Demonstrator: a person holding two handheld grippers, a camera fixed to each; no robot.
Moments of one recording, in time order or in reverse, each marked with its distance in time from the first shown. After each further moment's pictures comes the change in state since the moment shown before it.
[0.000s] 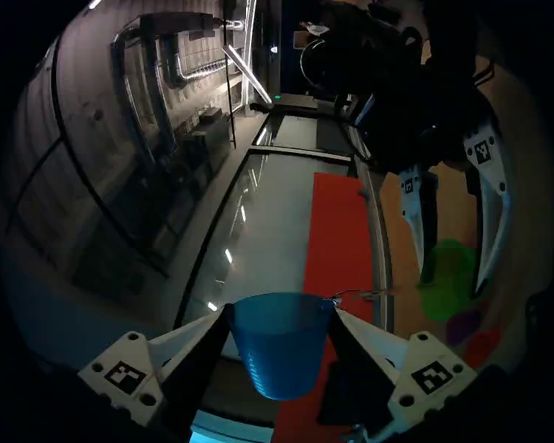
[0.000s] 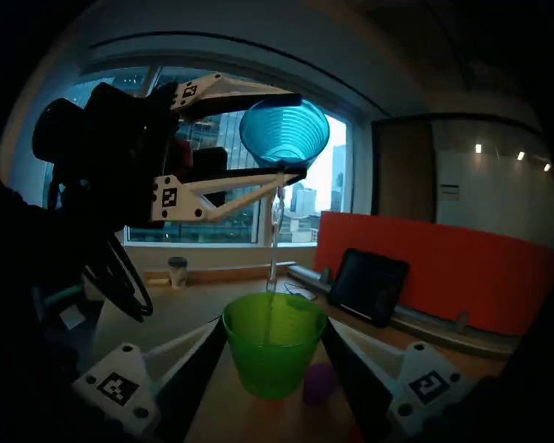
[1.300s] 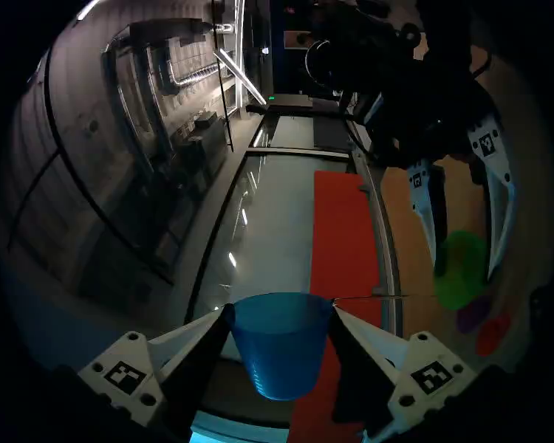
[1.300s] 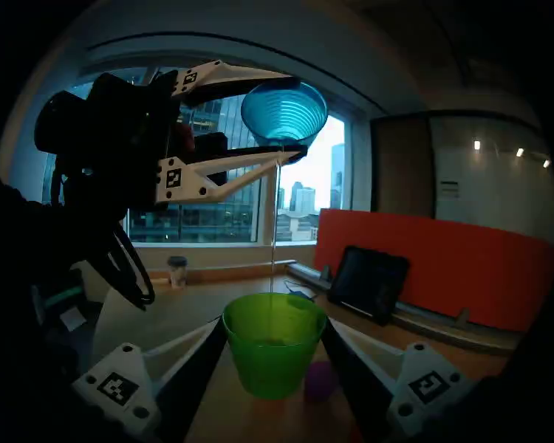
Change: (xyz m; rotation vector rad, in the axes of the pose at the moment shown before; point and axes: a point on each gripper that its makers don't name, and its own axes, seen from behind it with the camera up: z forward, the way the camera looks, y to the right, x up) left arm 0.000 -0.012 0.009 0.006 0.007 0.062; right arm -0.004 0.001 0.004 -0.003 0.001 0.014
